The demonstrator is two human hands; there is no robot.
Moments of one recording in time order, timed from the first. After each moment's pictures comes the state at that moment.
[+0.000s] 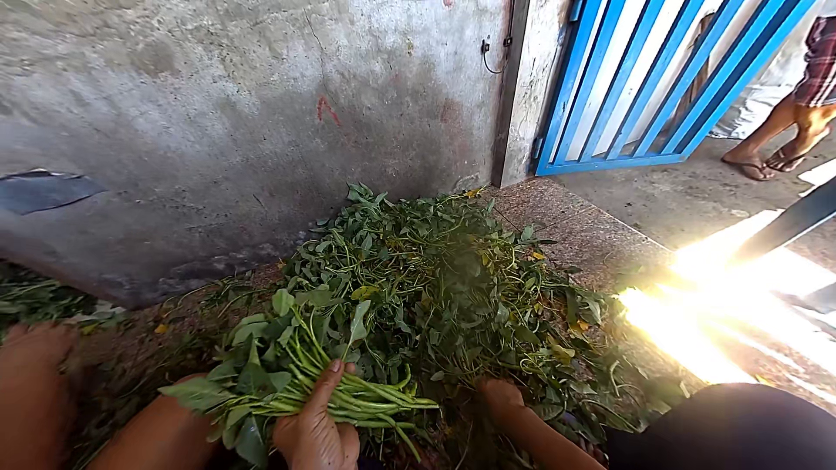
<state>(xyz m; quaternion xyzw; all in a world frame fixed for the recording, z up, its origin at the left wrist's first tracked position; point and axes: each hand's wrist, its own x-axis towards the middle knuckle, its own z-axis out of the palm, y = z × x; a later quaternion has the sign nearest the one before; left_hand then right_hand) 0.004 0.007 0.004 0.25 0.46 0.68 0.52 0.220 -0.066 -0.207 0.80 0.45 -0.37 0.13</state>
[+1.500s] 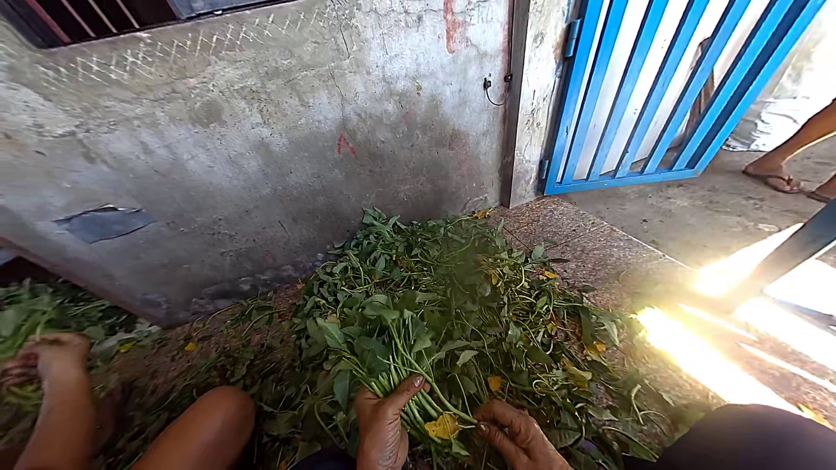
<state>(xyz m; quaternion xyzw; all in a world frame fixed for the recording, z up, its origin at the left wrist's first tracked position) 0.031 -0.001 -0.028 0.37 0.37 0.53 0.66 0.209 -0.132 -0.119 0.53 0.58 -0.32 -0.53</state>
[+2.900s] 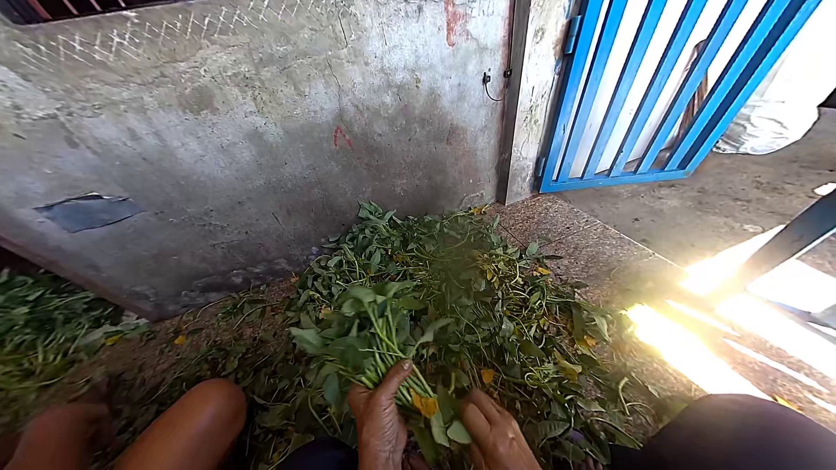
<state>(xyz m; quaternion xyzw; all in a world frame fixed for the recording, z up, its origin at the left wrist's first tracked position) 0.044 -0.004 -0.025 0.34 0.42 0.59 0.60 0.167 -0.121 -0.094 0.62 0.65 -0.01 -0.44</state>
